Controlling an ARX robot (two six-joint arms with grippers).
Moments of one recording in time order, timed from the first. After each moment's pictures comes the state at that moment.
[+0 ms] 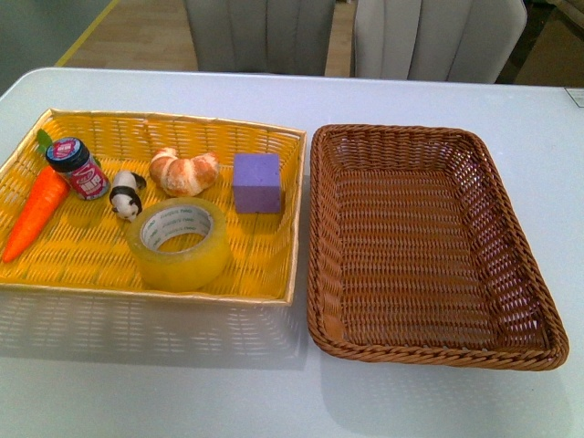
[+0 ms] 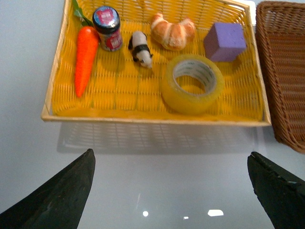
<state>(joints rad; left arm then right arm) 0.03 0.94 0.41 -0.18 0.17 -0.01 0.00 0.01 0.02 0.00 0.00 0.00</state>
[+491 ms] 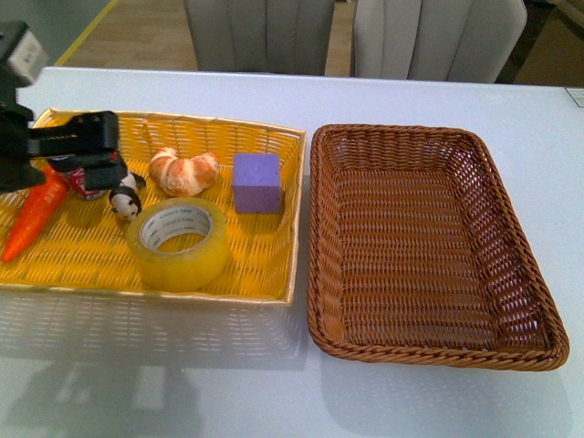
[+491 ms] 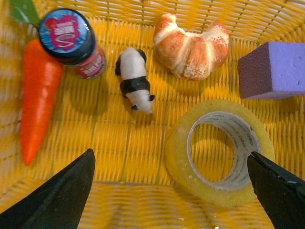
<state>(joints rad) -0.09 1.92 0.86 0.21 0.07 -0.15 0.00 0.01 0.02 0.00 0.00 0.00</state>
